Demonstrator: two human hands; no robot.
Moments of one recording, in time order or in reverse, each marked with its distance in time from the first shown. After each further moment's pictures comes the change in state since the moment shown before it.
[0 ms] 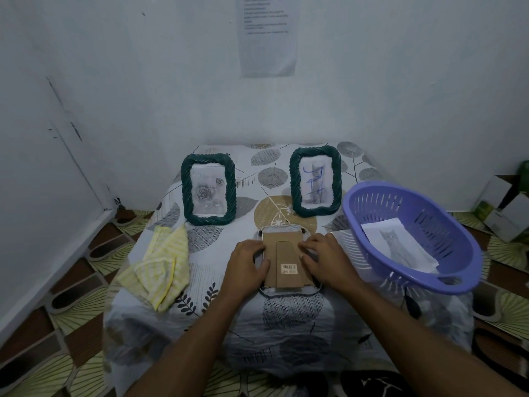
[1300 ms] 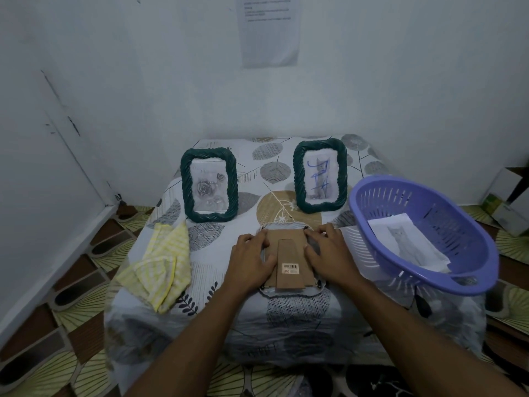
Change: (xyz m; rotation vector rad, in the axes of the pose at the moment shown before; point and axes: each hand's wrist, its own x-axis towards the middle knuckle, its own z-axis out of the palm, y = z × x) left_hand 0.014 -0.005 0.003 0.093 -0.167 -0.059; right_hand 0.013 0.010 0.019 0.066 0.049 0.091
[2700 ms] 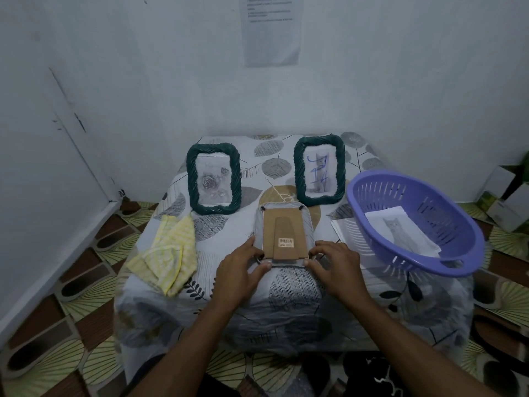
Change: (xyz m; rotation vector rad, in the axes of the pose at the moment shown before) left_hand -0.060 -0.011 -0.014 -0.071 0.143 0.063; right_hand -0.066 -0.014 -0.009 0.106 0.166 0.005
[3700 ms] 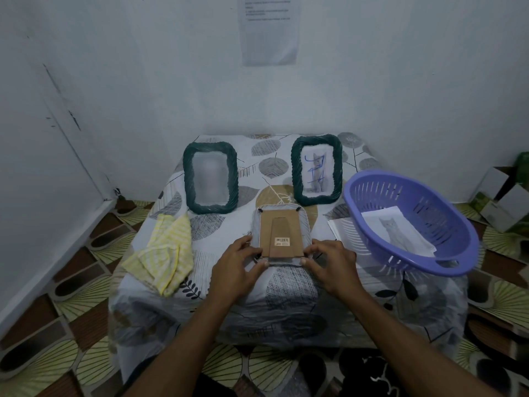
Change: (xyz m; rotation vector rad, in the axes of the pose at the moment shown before) left_hand 0.008 -0.013 0.007 -0.022 -0.020 -0.025; right_hand 0.001 -0.006 -0.008 0.038 -0.087 0.080
